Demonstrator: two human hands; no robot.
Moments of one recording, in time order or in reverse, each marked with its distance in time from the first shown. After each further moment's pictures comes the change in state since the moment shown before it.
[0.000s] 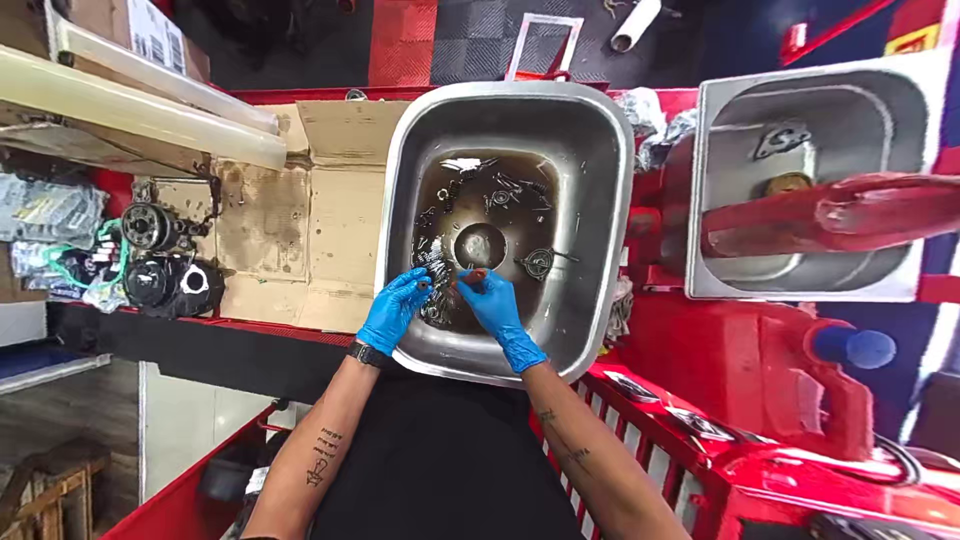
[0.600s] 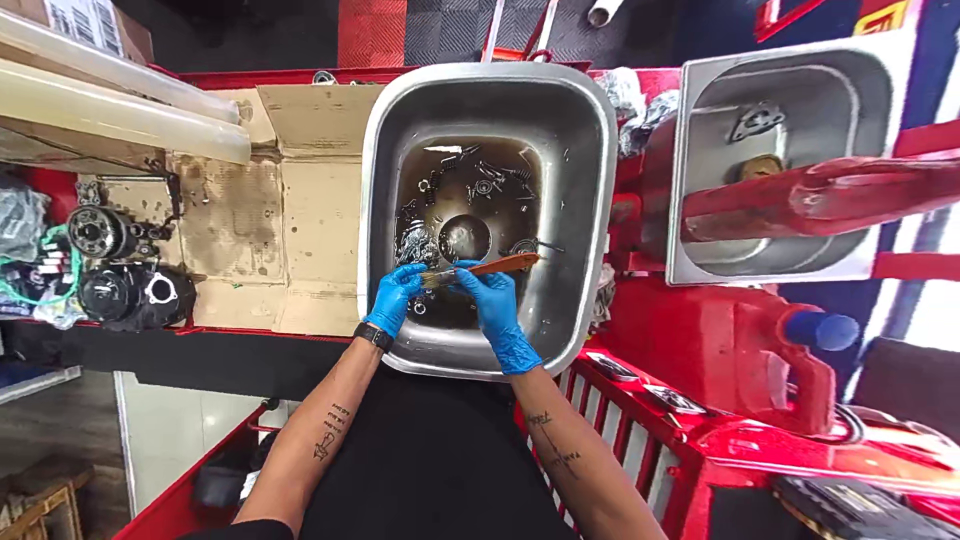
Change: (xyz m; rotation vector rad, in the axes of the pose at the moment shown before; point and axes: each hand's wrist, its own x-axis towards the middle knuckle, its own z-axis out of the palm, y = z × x) left_hand 0.053 -0.035 -0.003 0.389 -0.017 0.057; right_hand -0.011 -0.020 -0.015 0.784 0.233 0.106
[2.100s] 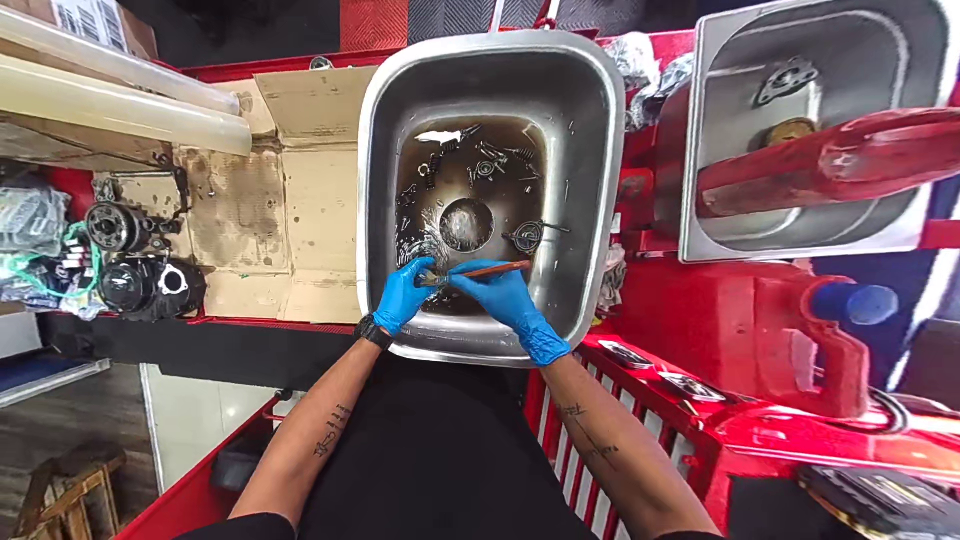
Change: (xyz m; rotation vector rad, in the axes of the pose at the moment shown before) left_hand -0.020 0.001 0.003 0.817 -0.134 0.212; right_hand -0.008 -0.019 -0.023 -0.423 -0.248 -0.007
